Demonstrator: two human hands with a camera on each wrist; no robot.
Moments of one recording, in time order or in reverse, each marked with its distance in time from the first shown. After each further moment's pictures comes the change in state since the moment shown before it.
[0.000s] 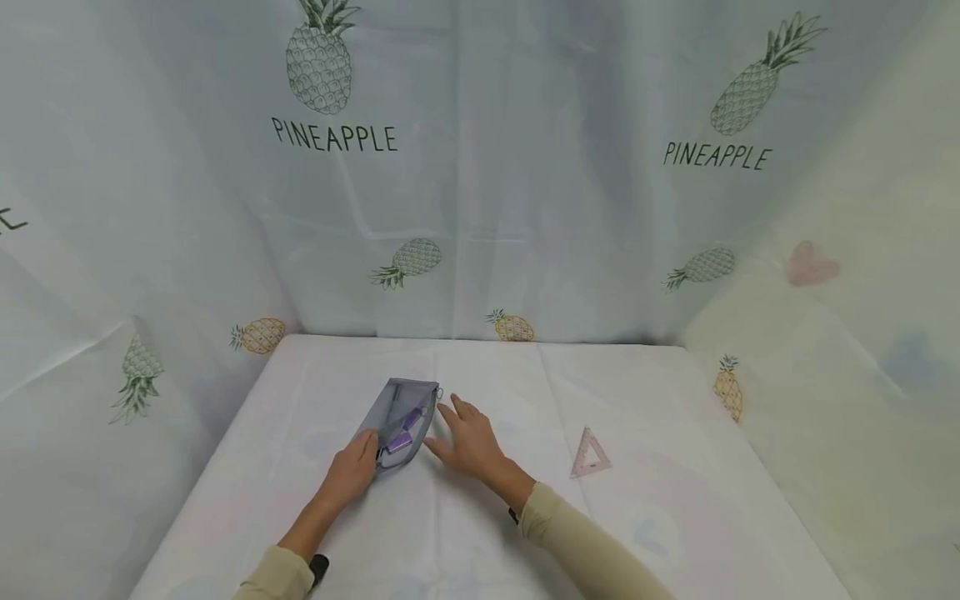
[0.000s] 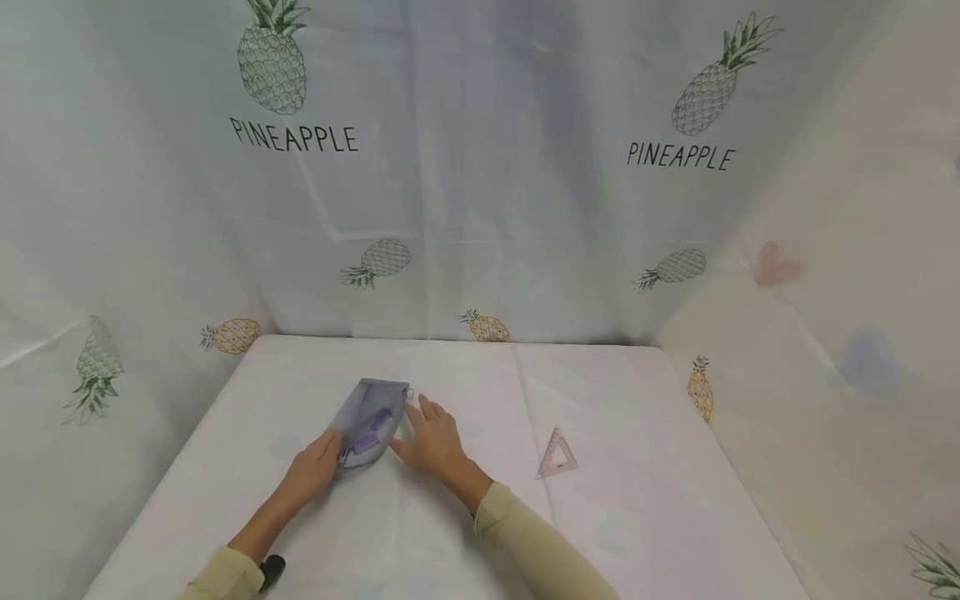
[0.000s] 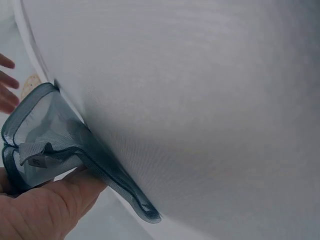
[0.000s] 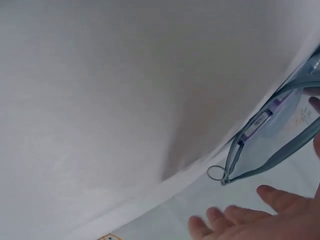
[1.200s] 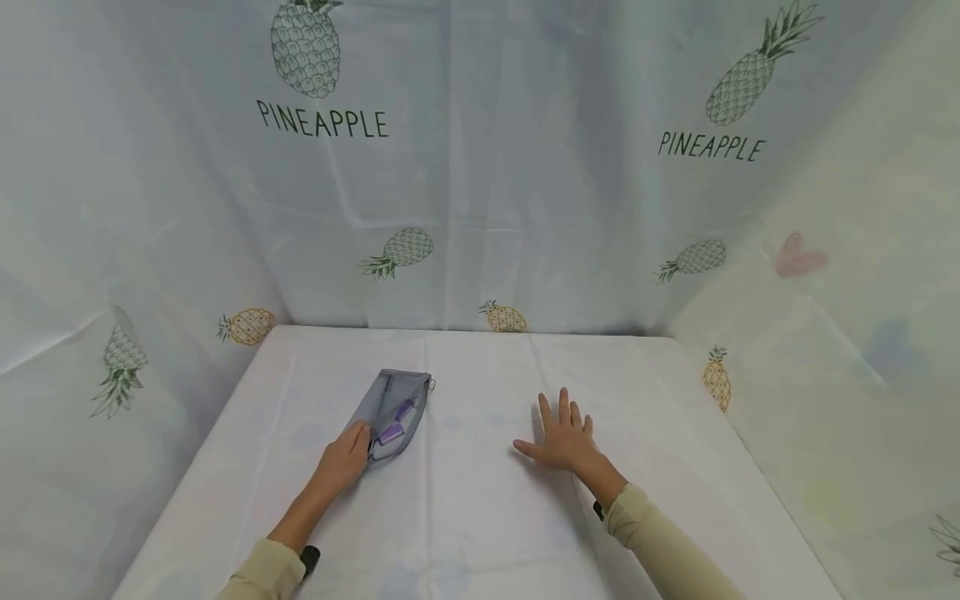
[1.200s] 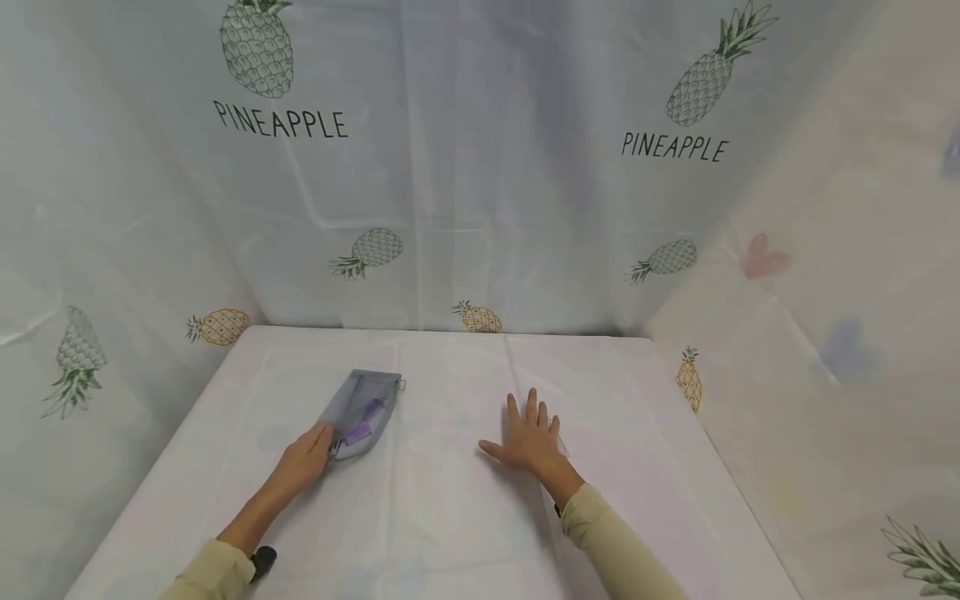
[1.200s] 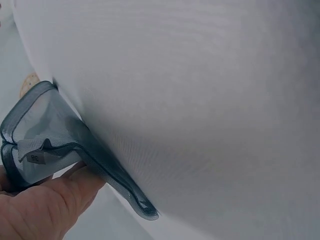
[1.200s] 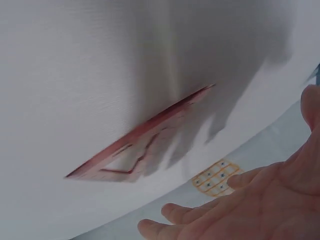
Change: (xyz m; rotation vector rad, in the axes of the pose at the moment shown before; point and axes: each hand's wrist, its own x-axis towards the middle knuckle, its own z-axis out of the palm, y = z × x) left_hand 0.001 -0.001 -0.004 -0.017 -0.030 0.009; right_hand -0.068 0.113 -0.068 -0.147 -0.222 0.427
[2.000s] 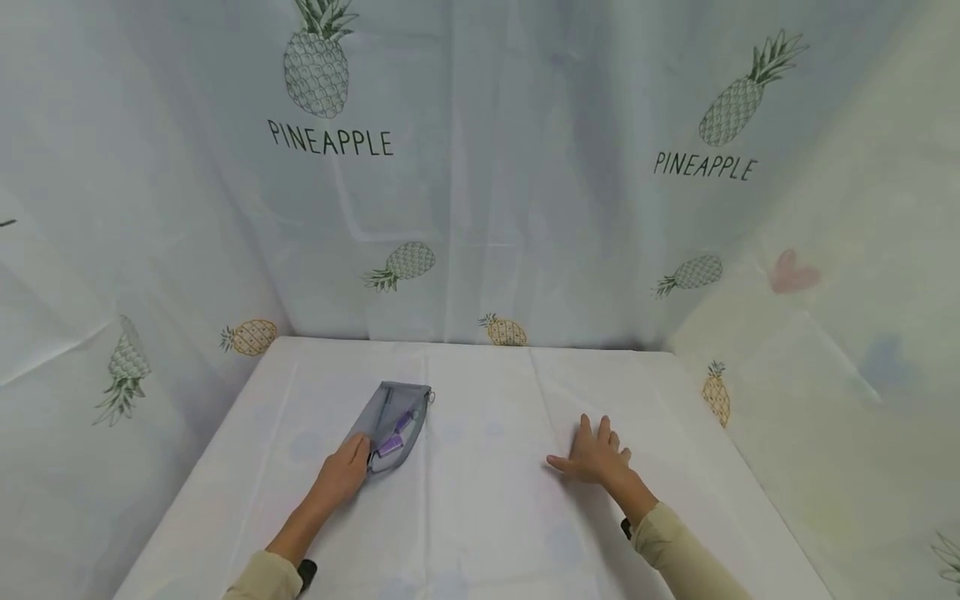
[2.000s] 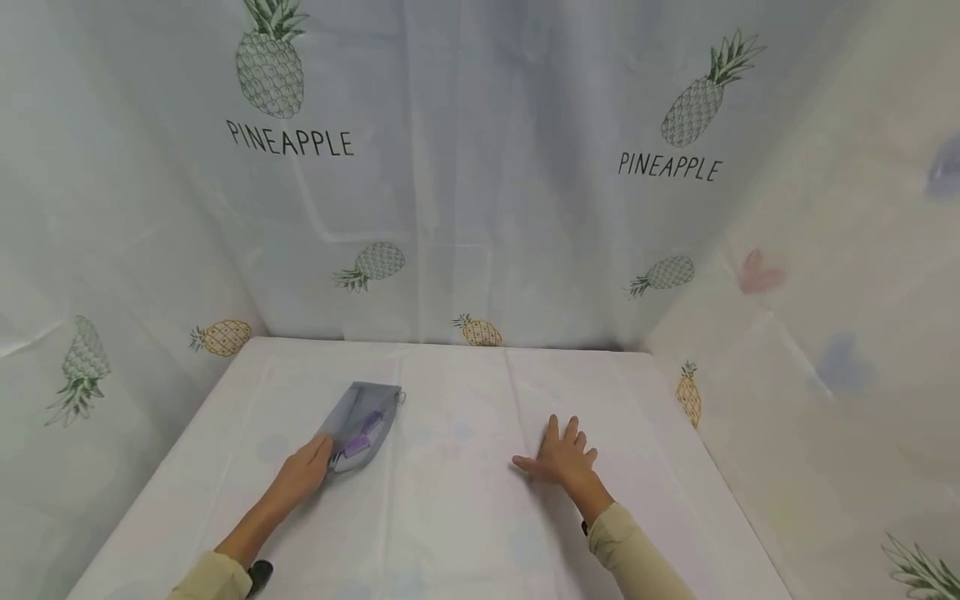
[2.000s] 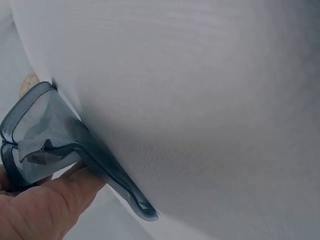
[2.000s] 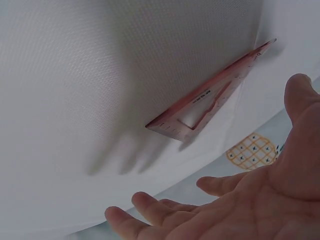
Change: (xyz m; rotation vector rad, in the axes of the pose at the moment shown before) left_hand -0.006 -0.003 0.004 0.008 0.003 -0.004; right_hand -0.015 0.049 -0.010 0.082 -0.001 0.186
